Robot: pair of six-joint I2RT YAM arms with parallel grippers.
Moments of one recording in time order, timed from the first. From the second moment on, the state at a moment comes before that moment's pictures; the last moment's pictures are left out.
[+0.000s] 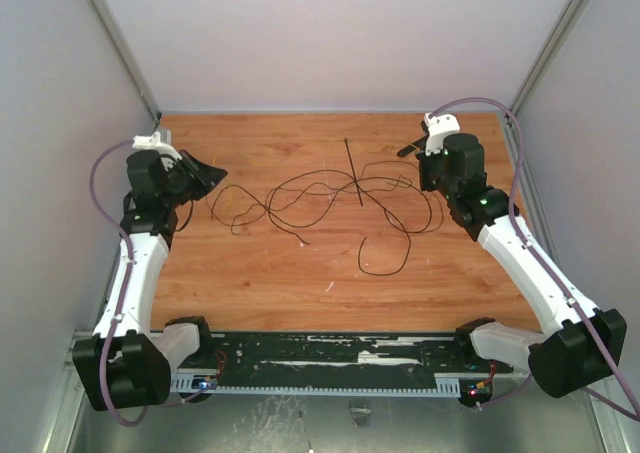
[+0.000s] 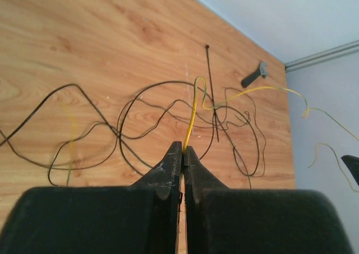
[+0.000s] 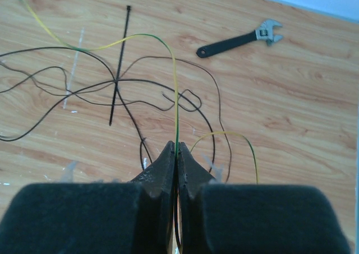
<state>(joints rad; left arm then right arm) 0.12 1.04 0.90 -0.20 0.42 -0.61 0.36 1.17 1.07 -0.31 0.11 -0.02</state>
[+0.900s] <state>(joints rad) 0.02 1.44 0.82 0.09 0.29 -0.69 0.21 1.31 1.00 -0.29 0.27 0.04</state>
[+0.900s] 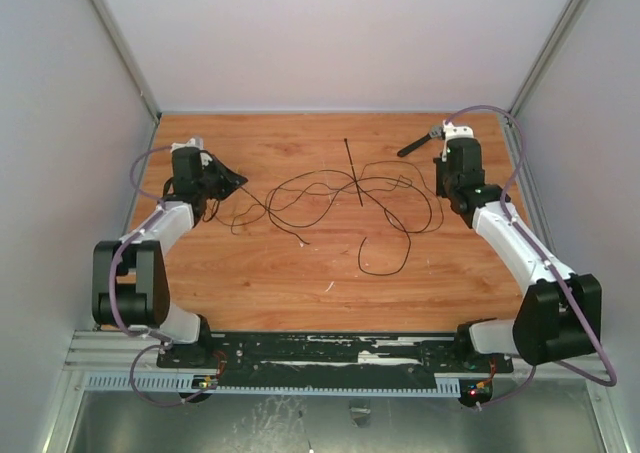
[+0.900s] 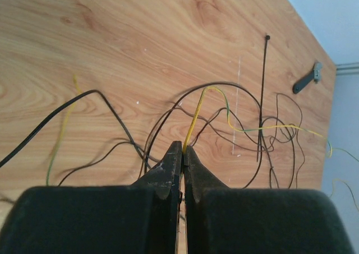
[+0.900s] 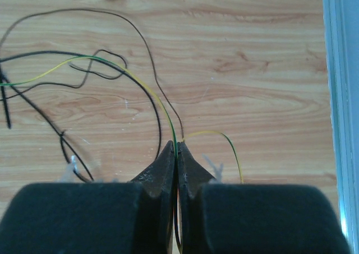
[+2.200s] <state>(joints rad) -0.06 1.56 1.04 0.03 0.16 -0.59 0.07 1.47 0.95 -0.19 0.28 0.07</state>
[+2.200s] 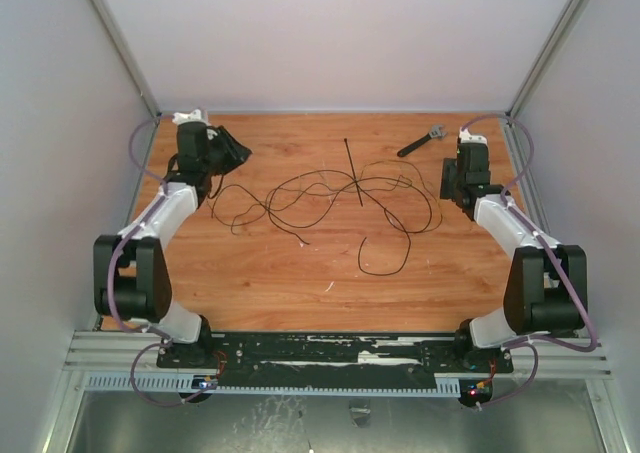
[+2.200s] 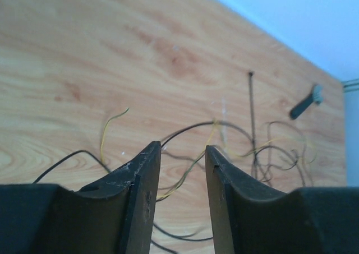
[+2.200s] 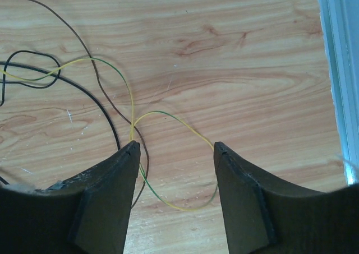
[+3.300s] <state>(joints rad) 0.02 0.96 0.53 0.59 0.27 -0.83 0.31 1.51 1.15 0.22 0.17 0.13</state>
